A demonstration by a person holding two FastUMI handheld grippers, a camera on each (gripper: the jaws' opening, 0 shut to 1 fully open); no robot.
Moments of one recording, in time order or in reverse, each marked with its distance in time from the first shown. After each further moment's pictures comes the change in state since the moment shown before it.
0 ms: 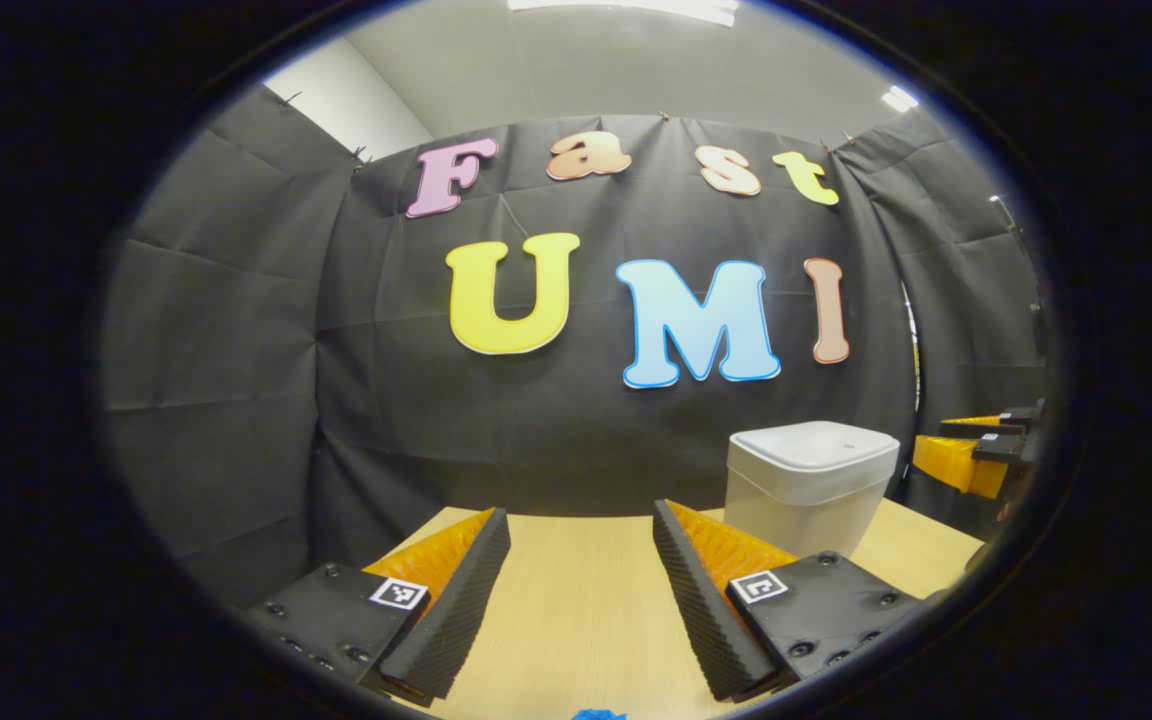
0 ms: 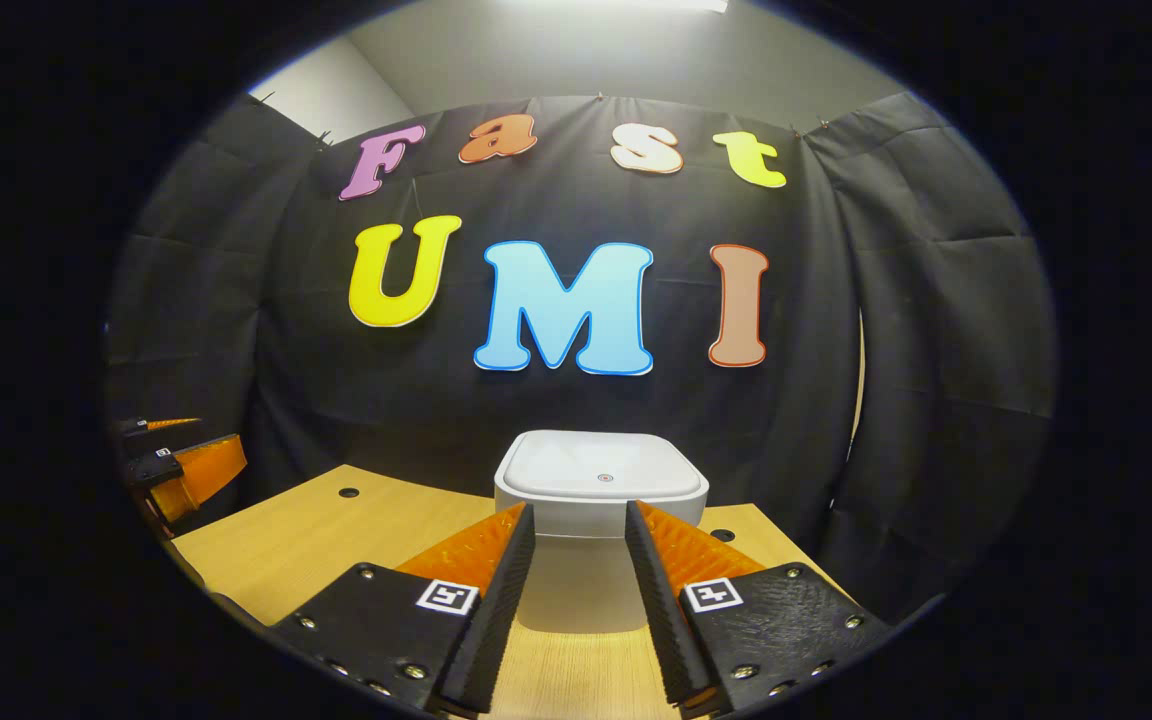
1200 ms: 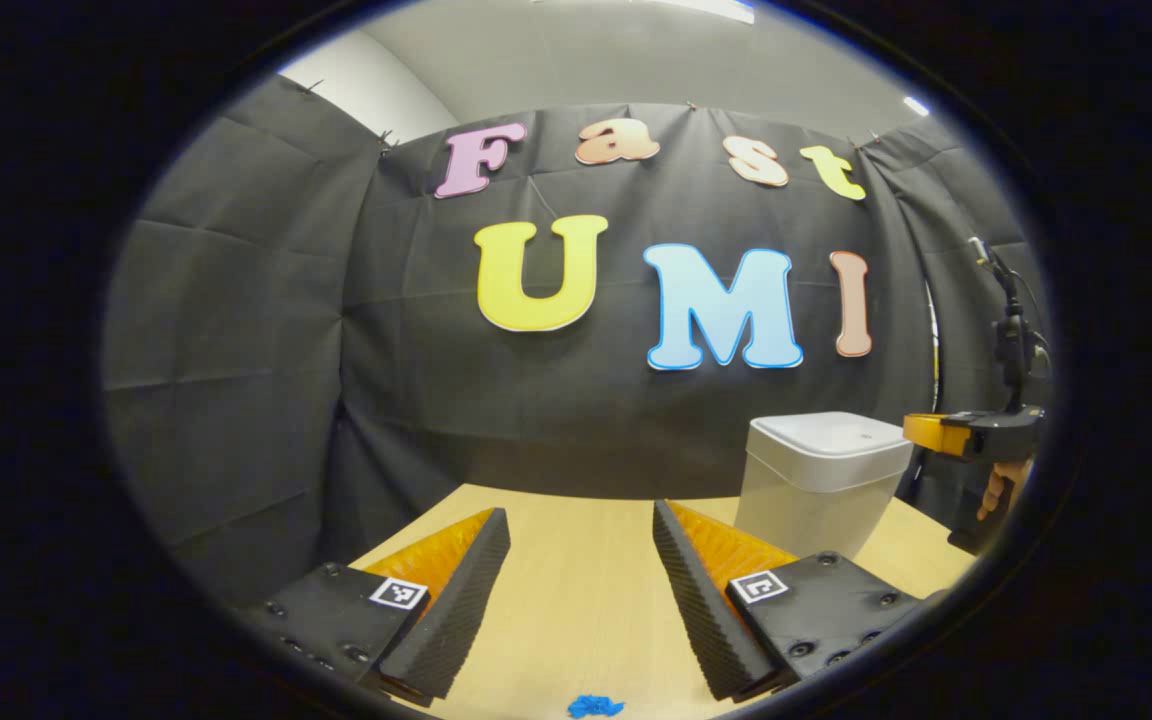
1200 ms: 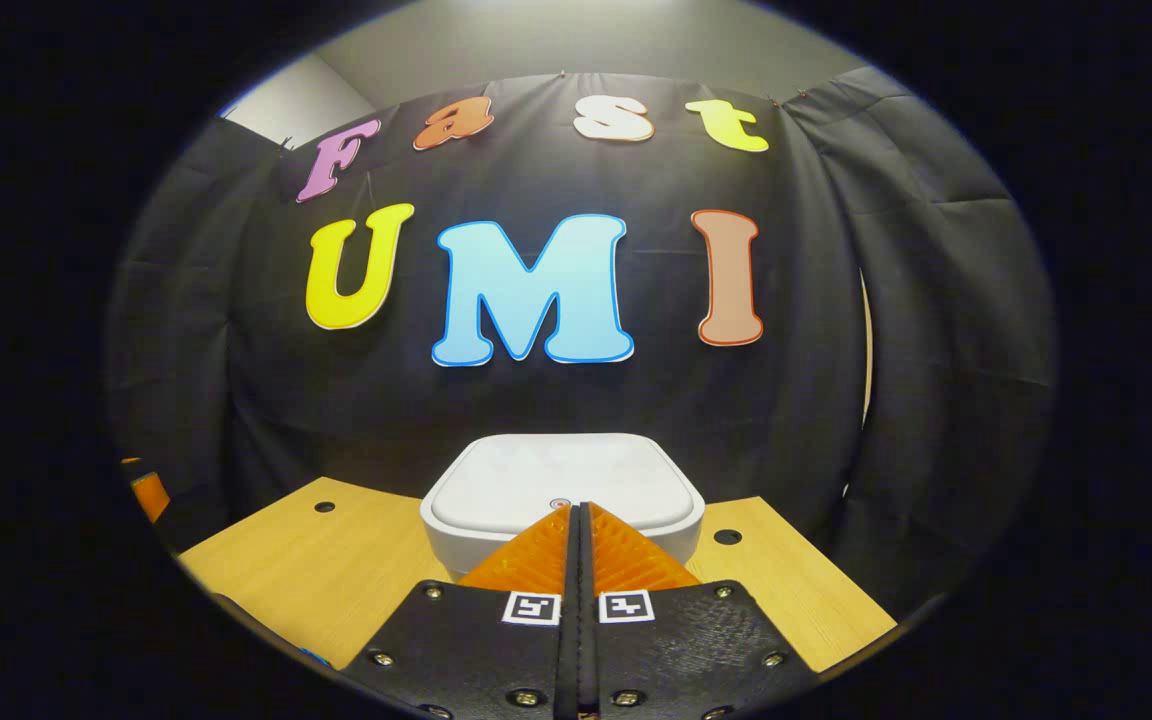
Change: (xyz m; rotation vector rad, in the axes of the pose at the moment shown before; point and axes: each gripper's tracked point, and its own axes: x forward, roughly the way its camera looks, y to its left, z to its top) left arm -0.014 0.019 -0.023 -0.046 0.061 0.083; right arm 0.094 -0.033 -0.007 0.055 0.031 0.003
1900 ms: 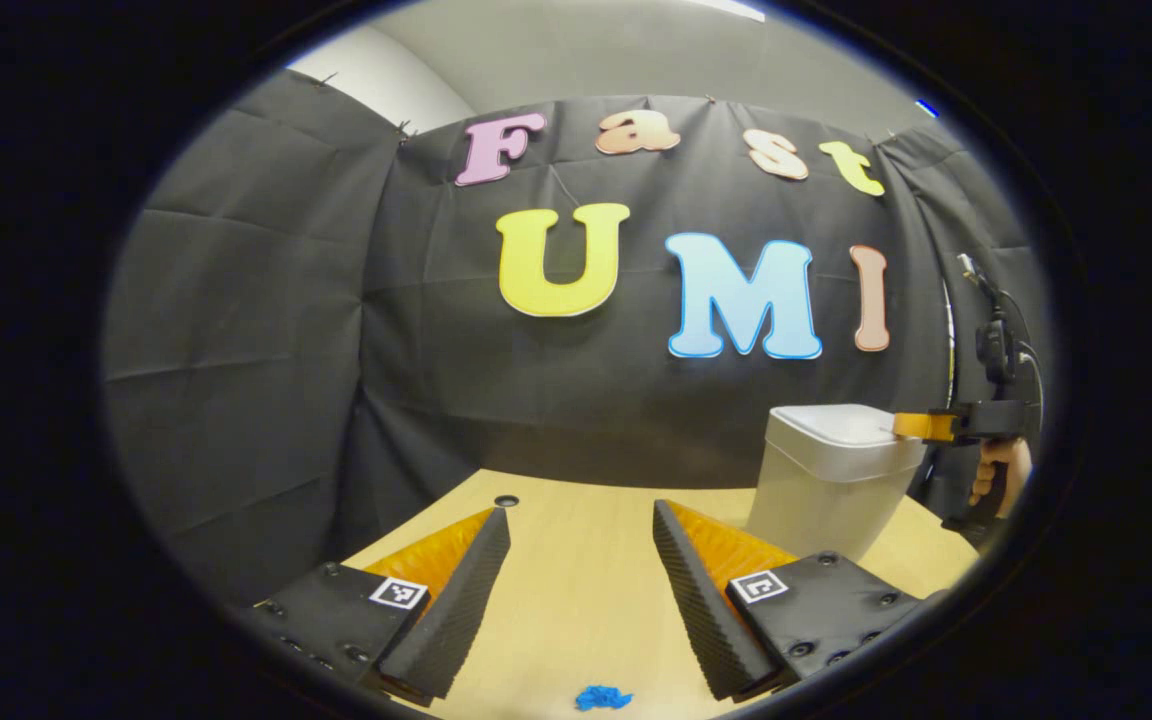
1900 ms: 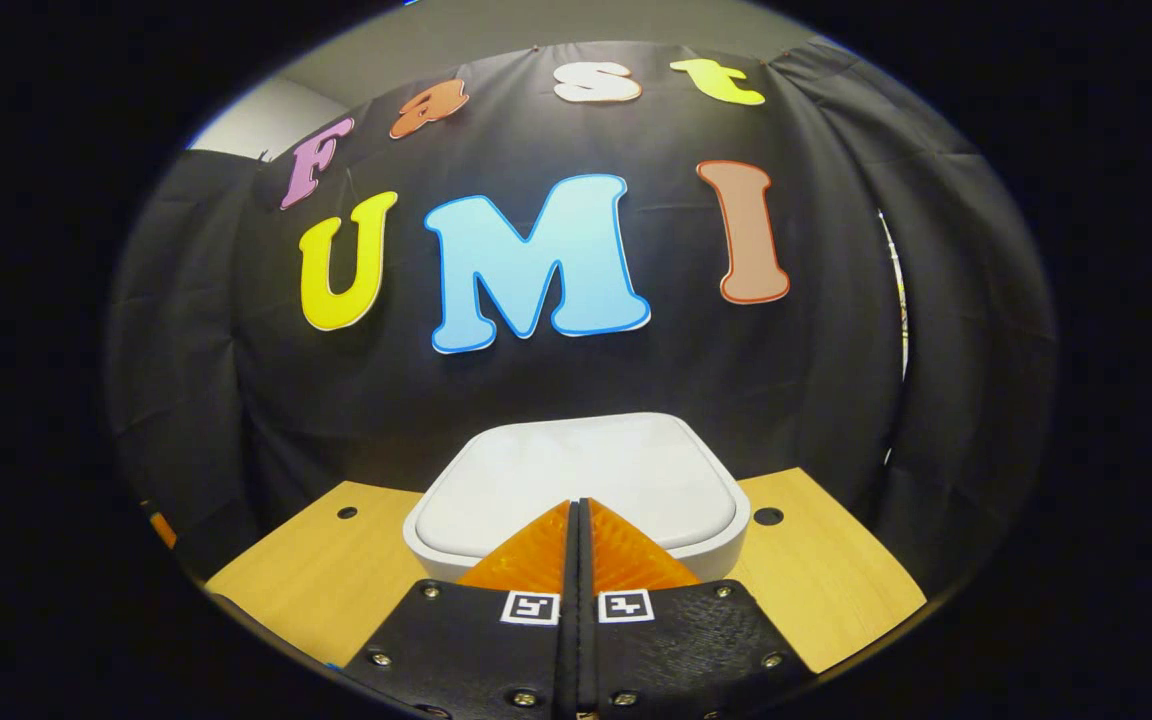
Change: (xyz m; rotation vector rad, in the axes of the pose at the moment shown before) left arm -0.004 0.011 -0.014 -0.023 0.032 0.035; right arm 0.032 0.005 -0.014 0.163 0.104 0.101
